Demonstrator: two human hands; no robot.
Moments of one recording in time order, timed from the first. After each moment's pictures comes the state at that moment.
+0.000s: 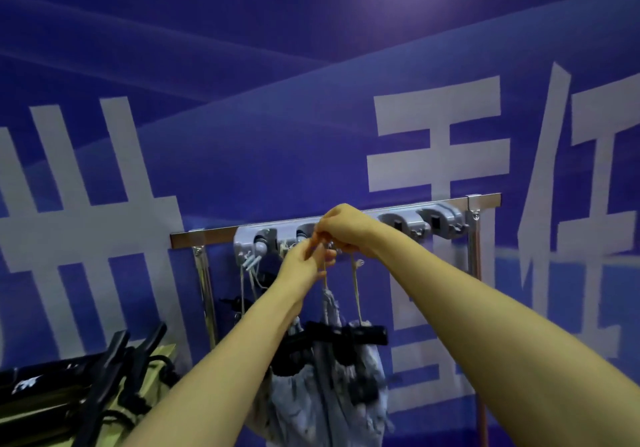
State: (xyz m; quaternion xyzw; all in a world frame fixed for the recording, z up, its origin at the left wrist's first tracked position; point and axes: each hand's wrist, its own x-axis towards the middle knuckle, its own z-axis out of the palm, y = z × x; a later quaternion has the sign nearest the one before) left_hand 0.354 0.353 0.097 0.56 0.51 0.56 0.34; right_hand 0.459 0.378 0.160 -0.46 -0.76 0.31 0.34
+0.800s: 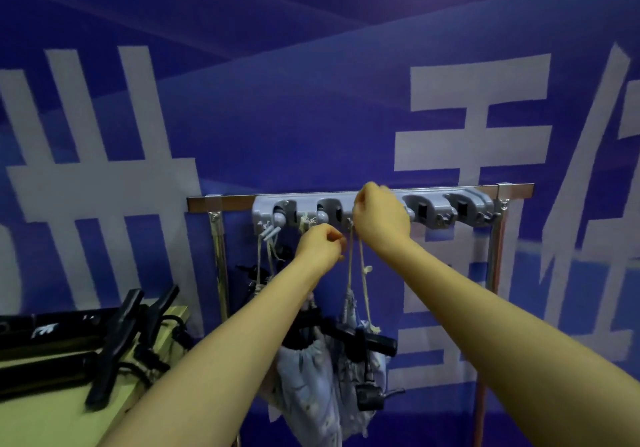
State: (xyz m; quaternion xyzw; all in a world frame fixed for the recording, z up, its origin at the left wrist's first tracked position) left_hand 0.344 0.372 0.087 0.59 0.62 0.46 0.24; right_hand 0.452 0.384 0.125 -0.55 -0.72 -0.02 0.42
